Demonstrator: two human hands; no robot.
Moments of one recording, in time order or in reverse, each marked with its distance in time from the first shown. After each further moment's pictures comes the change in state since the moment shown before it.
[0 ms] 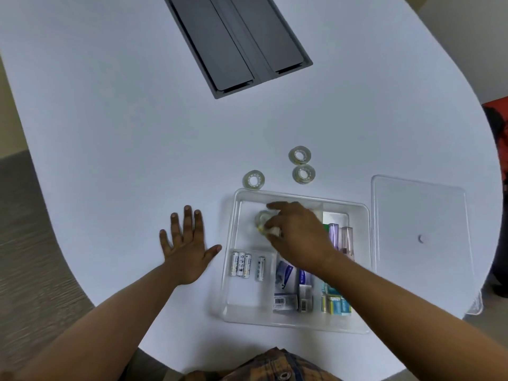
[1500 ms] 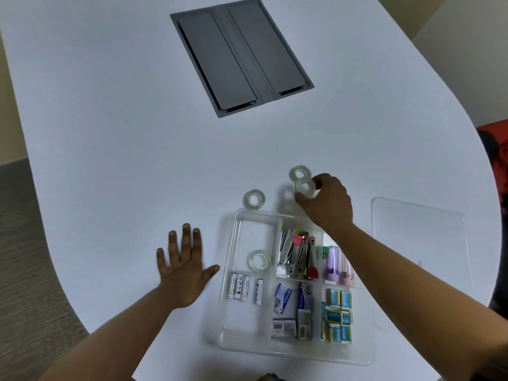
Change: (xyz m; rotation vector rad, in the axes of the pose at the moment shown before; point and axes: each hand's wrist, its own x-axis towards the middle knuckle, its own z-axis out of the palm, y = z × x) left_hand 0.001 -0.001 0.001 0.023 -0.023 -0.008; right_hand 0.072 0.067 -0.035 0.226 0.288 0.592
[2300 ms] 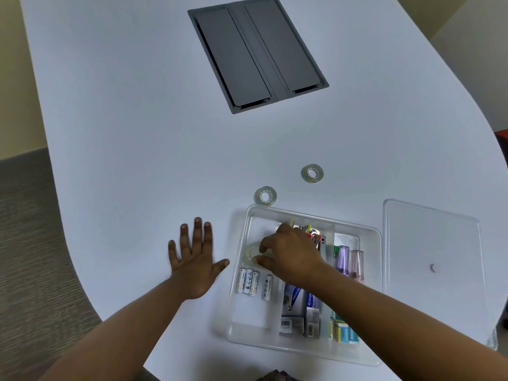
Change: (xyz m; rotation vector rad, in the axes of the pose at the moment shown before) left_hand -0.002 0.000 -0.003 -0.035 0.012 0.009; right_hand -0.099 -0.035 0.036 -0.423 -0.495 -0.569
